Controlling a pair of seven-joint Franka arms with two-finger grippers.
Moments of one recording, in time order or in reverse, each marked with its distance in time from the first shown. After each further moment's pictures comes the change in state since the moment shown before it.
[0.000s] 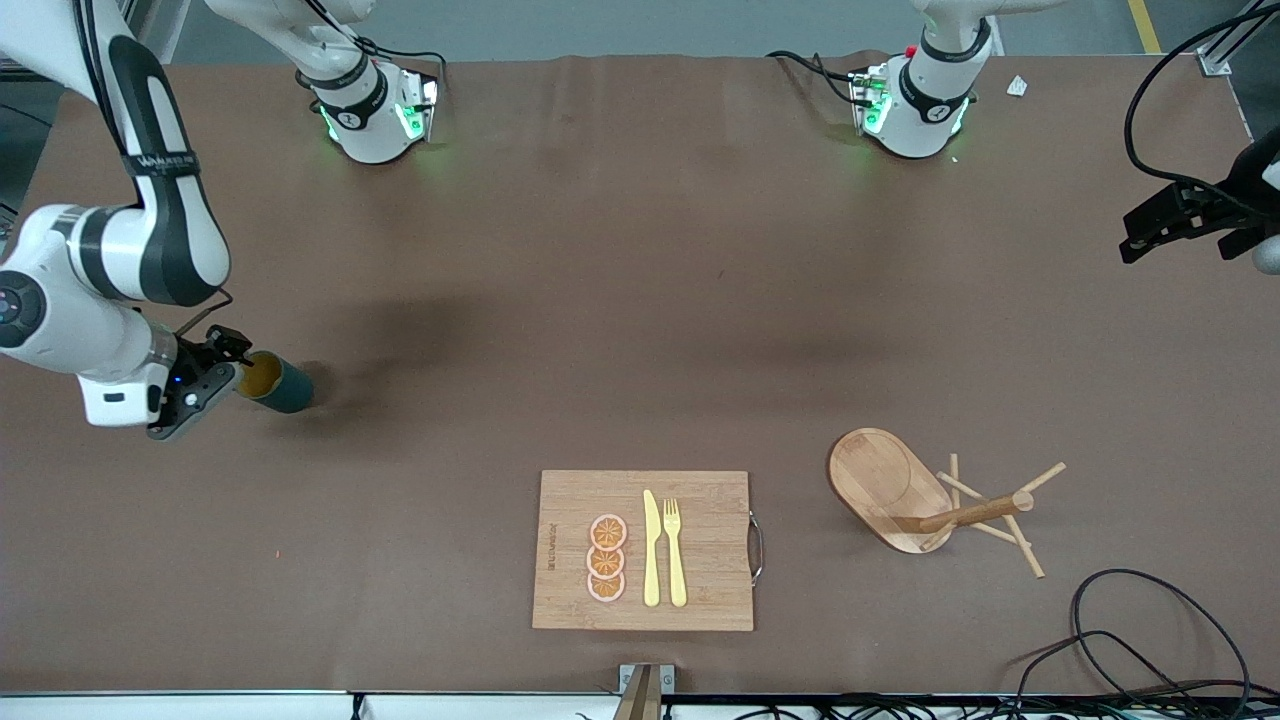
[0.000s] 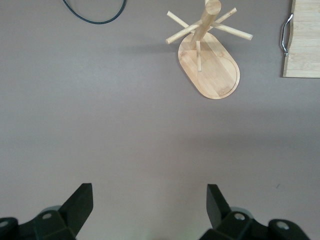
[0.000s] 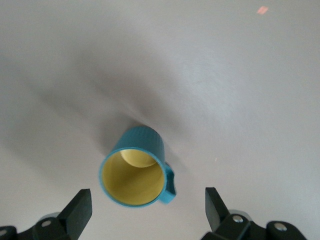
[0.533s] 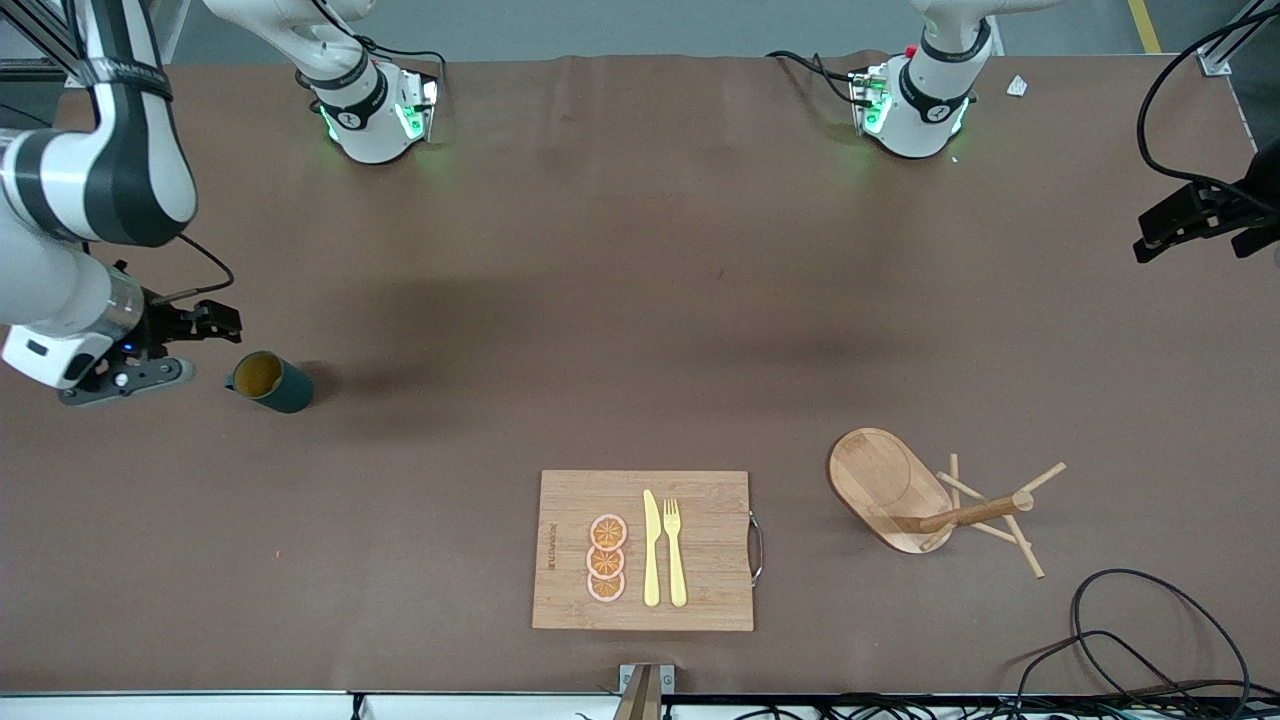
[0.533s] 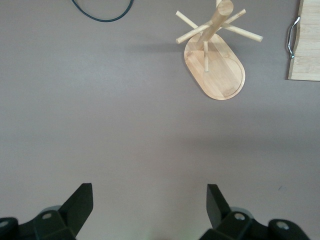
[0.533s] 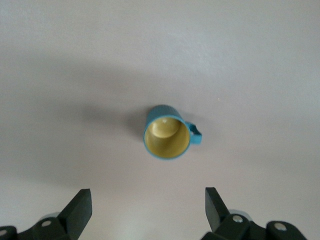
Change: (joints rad) left arm 0.029 -0.002 0.000 0.000 -0.002 -0.002 0.004; right arm 0.033 -0.118 0.007 0.107 0.013 -0.291 0.513
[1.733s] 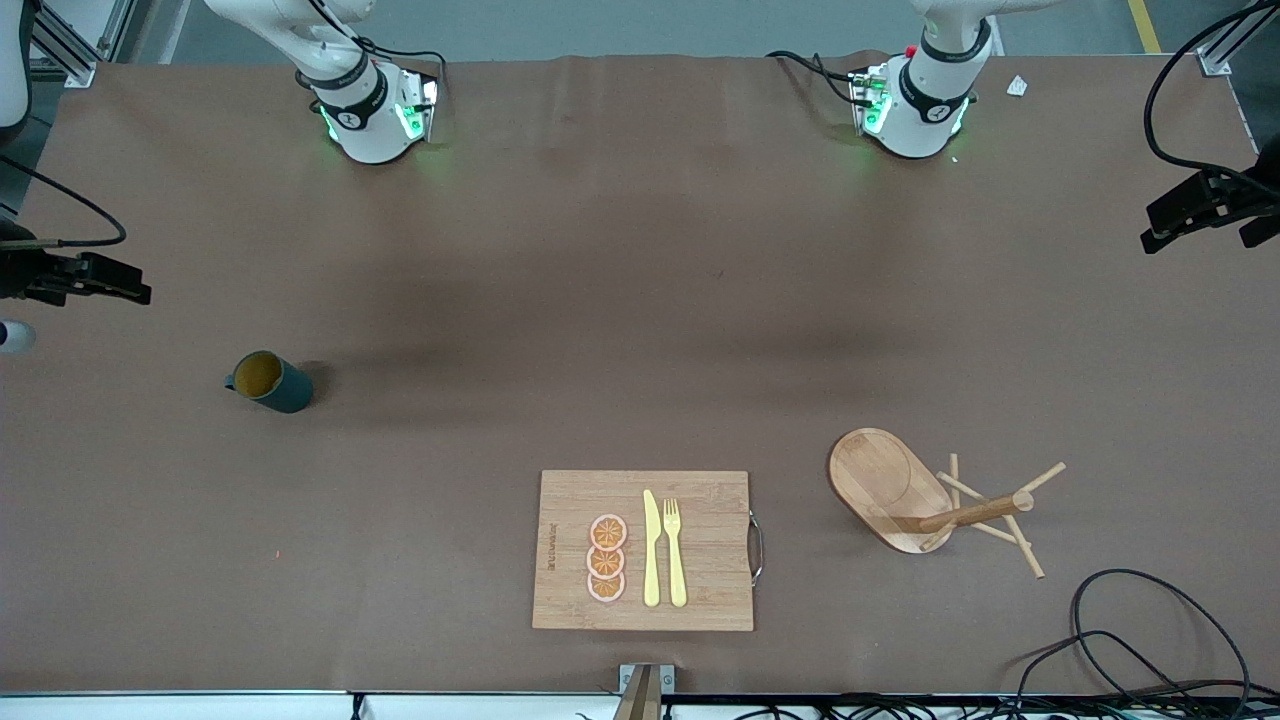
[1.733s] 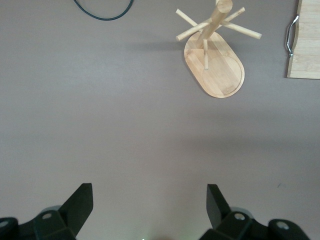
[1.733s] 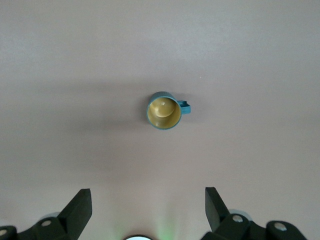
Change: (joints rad) left arm 0.012 -0.016 -0.020 -0.004 -0.001 -0.015 0.002; right arm -0.035 0.003 -0.004 0.320 0.051 -0.328 0.147
